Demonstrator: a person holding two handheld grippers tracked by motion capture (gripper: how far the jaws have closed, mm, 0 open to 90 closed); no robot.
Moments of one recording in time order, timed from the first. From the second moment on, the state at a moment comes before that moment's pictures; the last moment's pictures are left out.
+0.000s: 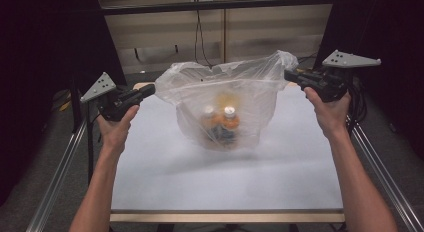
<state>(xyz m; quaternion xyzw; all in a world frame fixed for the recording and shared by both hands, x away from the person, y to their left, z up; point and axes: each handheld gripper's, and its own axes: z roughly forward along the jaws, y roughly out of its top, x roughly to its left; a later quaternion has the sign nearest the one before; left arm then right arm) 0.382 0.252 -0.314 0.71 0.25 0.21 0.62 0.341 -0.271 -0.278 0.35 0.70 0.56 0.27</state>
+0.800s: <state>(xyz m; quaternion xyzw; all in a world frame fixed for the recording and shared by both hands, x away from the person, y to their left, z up) 0.374 0.257 -0.359 0.75 0.25 0.18 0.58 0.323 -0.268 -0.330 0.35 0.72 0.55 0.23</state>
